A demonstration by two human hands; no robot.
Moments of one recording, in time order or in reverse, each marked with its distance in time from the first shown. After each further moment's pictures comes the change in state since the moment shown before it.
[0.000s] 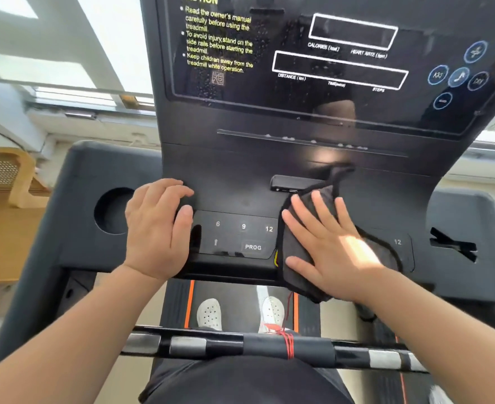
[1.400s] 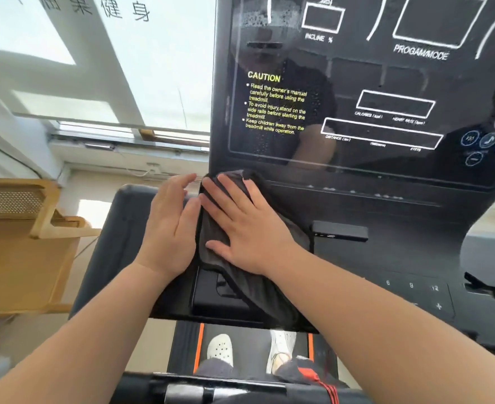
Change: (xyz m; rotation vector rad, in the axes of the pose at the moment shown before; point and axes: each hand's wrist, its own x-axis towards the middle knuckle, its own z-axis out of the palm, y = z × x) left_hand 0.065 -0.044 -0.039 -0.364 -0.003 -0.101; right_hand 0.180 -0.118 -0.059 -0.187 0.362 -0.160
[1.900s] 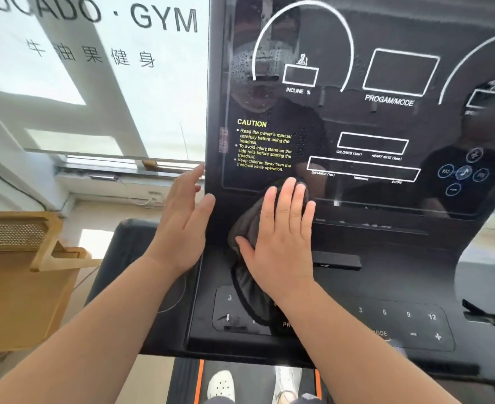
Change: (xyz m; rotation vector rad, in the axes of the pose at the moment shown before) left_hand 0.047 0.042 0.001 -0.140 -0.052 0.036; right_hand -0.017 0.019 -0.019 0.003 0.195 0.600
